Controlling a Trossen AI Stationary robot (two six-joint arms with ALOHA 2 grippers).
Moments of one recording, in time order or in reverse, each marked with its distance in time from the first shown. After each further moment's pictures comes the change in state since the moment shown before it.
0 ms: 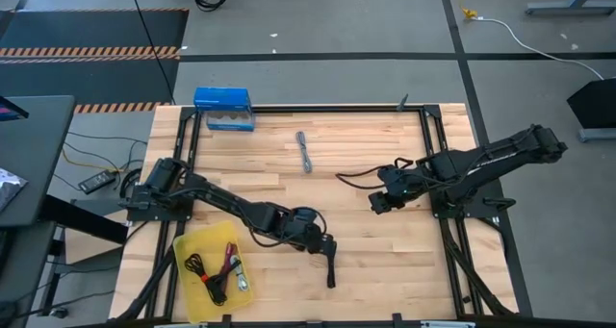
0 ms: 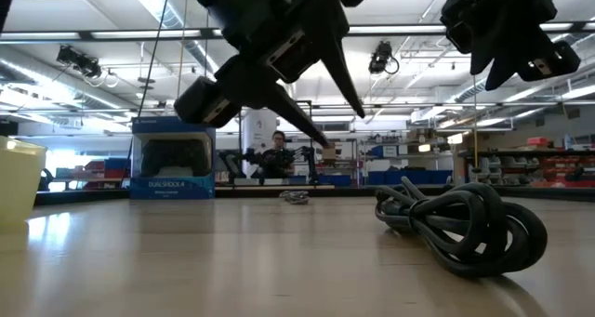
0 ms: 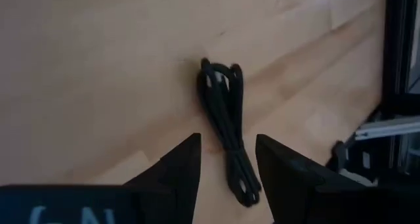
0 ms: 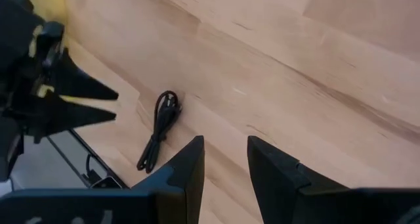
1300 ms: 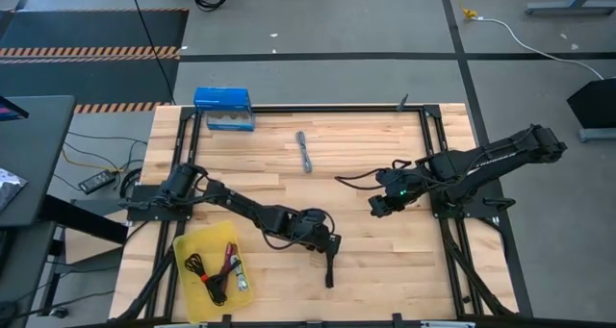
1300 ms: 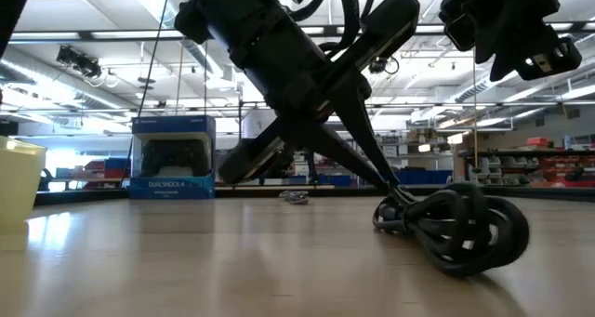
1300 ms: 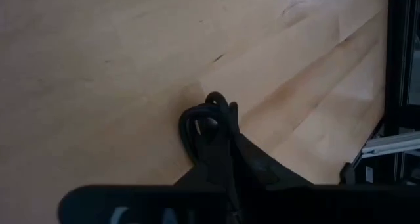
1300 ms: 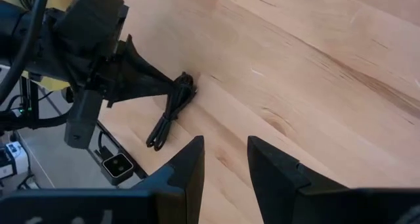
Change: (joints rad) left arm 0.029 0.138 0.001 0.199 0.001 0.048; right arm 0.001 0.006 0.000 0.039 -0.083 -0.021
